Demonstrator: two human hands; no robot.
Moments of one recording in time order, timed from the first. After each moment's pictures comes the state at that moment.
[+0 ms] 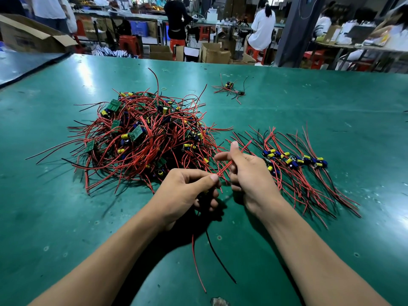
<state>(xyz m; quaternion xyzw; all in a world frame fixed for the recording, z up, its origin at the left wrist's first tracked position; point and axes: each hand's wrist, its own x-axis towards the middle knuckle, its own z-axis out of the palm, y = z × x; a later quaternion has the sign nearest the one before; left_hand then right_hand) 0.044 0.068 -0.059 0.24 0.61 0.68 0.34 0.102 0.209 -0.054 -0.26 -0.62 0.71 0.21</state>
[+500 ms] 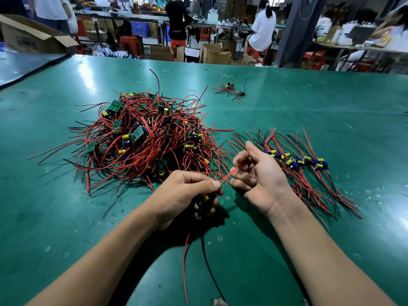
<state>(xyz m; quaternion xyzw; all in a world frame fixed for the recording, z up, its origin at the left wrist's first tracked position) 0.039 0.060 -0.052 0.25 0.59 0.65 0.41 0.106 0.224 -0.040 -0.24 -0.39 0.87 0.15</state>
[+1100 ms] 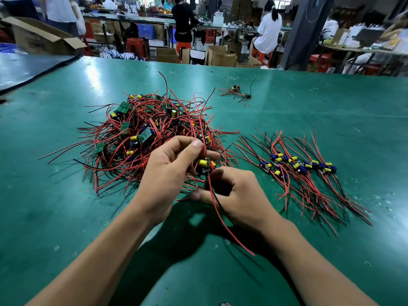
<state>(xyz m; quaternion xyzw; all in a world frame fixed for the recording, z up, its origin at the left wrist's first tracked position) 0.031 0.055 -0.024 0.28 0.58 0.75 0.16 0.114 0.191 -0.061 -0.01 -0.87 0.44 0.23</state>
